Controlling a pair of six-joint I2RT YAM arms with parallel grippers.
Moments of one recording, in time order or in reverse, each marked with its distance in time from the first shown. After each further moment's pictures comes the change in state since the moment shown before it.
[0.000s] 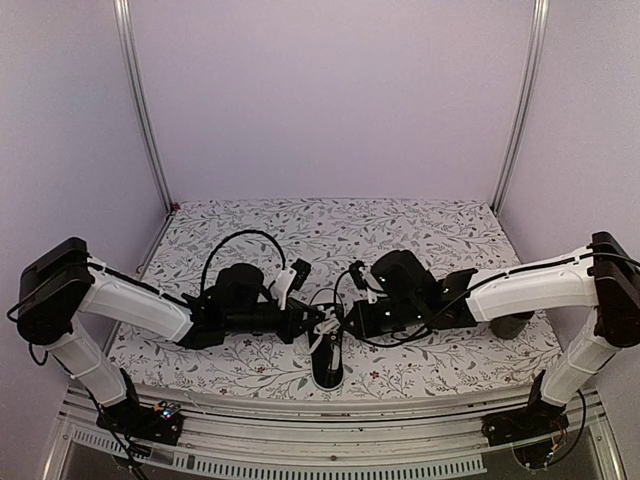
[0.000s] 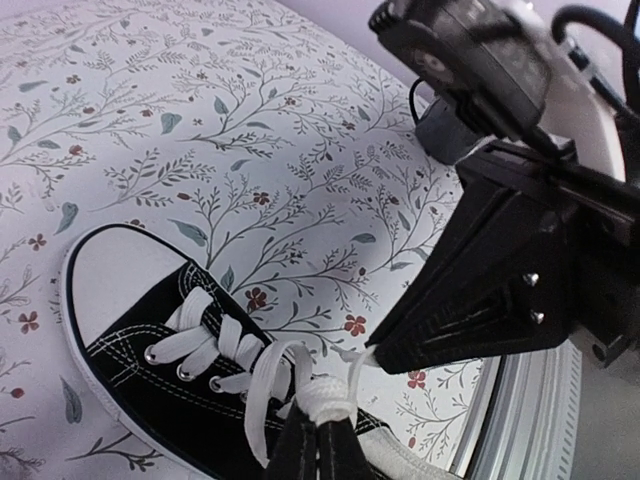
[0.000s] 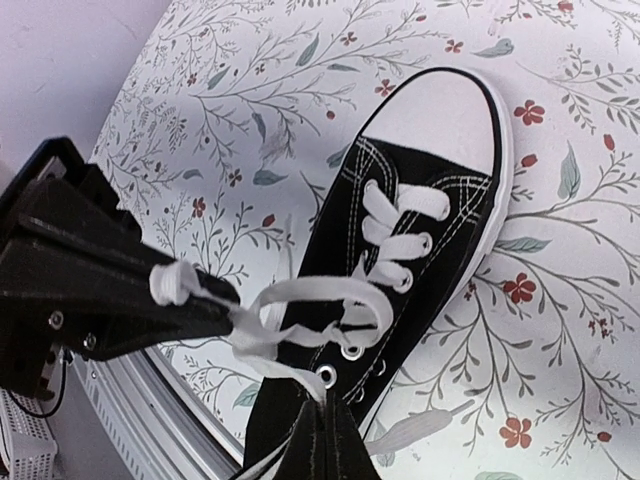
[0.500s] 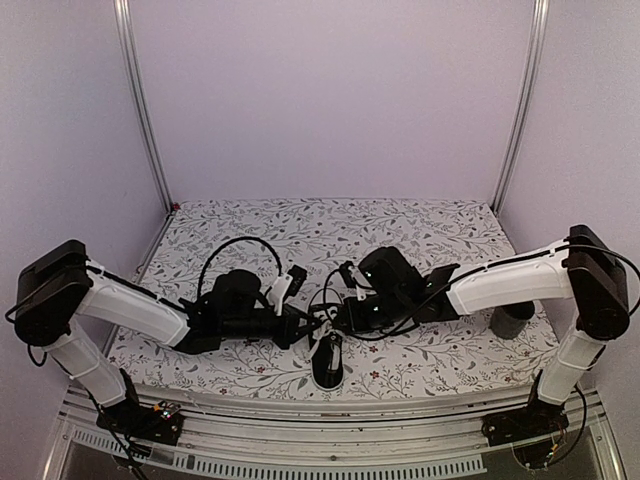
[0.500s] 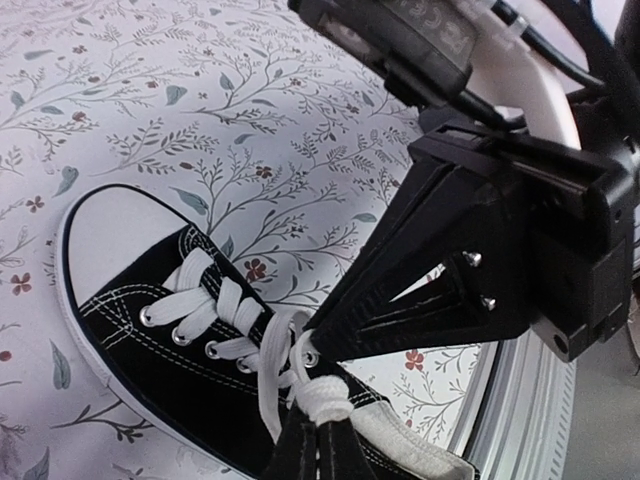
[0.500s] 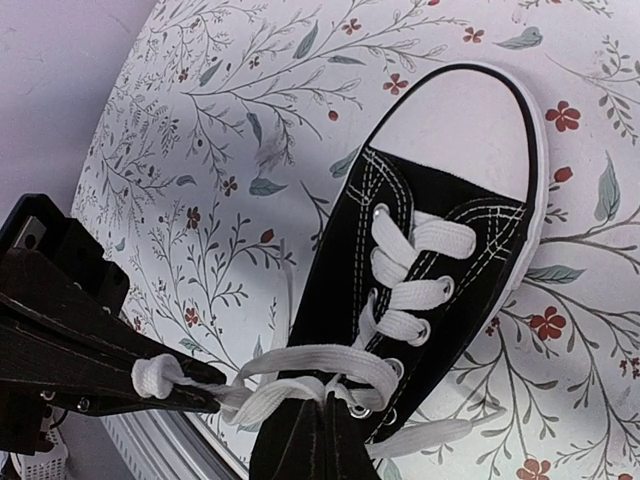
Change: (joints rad) left arm -0.015 -0.016 -0.047 0.007 -0.004 -0.044; right arm -0.032 0.126 0.096 0.002 -0.061 0.010
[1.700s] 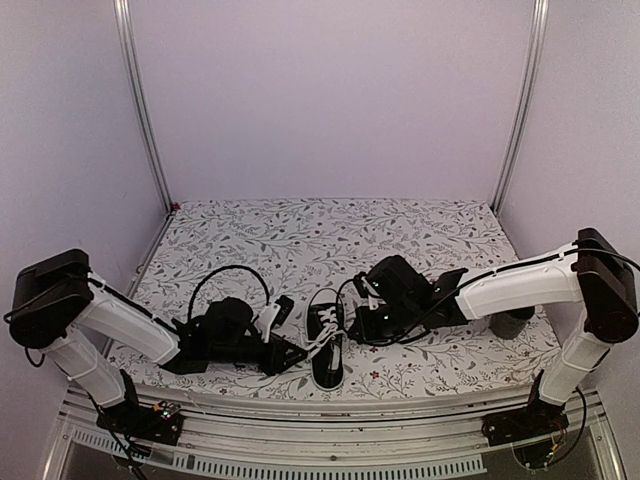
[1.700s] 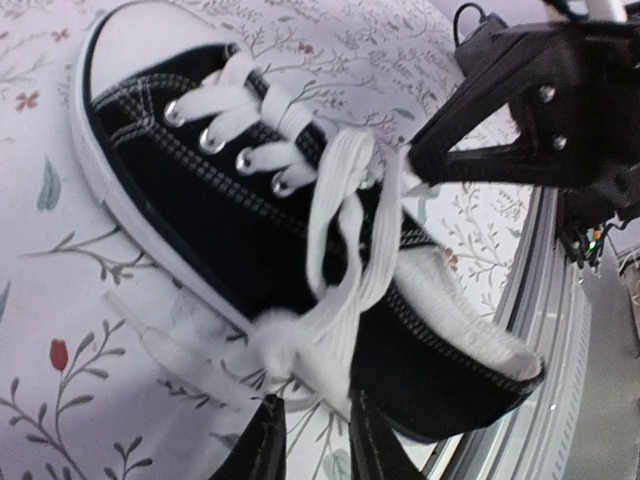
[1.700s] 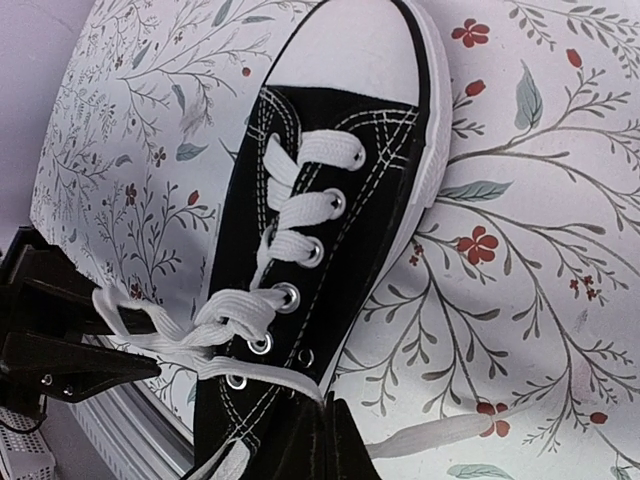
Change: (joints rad) left arm -0.056 -0.022 -0.151 0.024 -0.040 -0.094; right arm 0.006 -0.050 -0.066 -0.093 0.053 0.050
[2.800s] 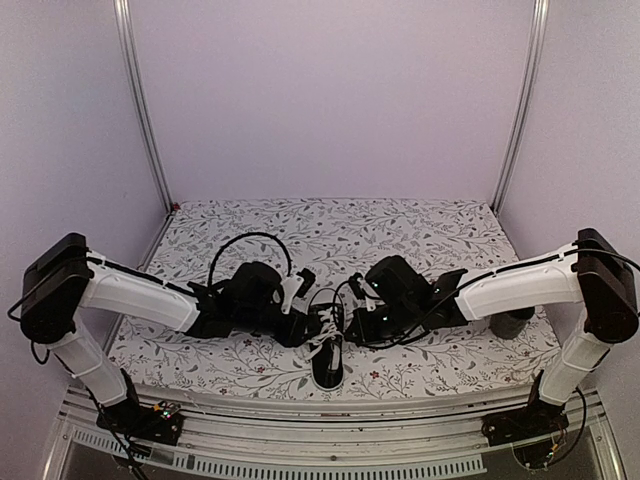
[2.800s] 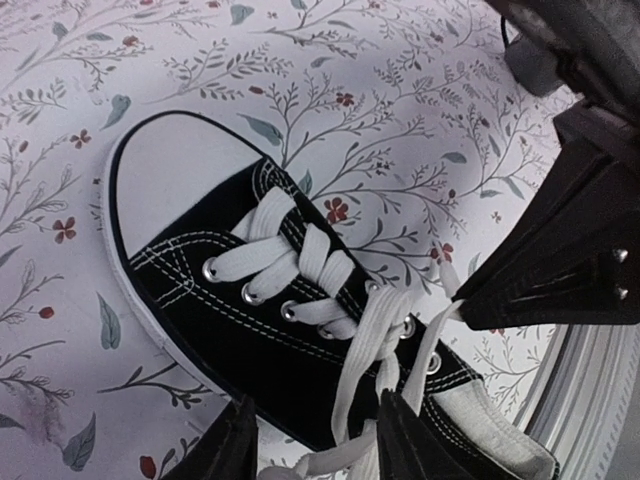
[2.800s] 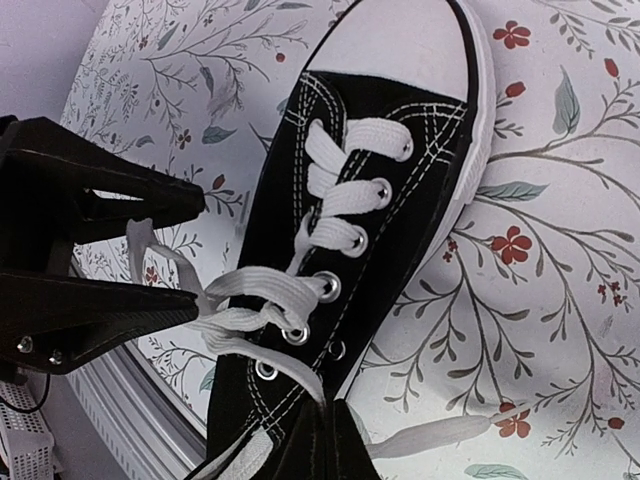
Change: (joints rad) left arm 0.064 0.048 0.312 -0.408 -0.055 0.158; right arm 0.008 0.000 0.000 0.019 -0.041 -0.036
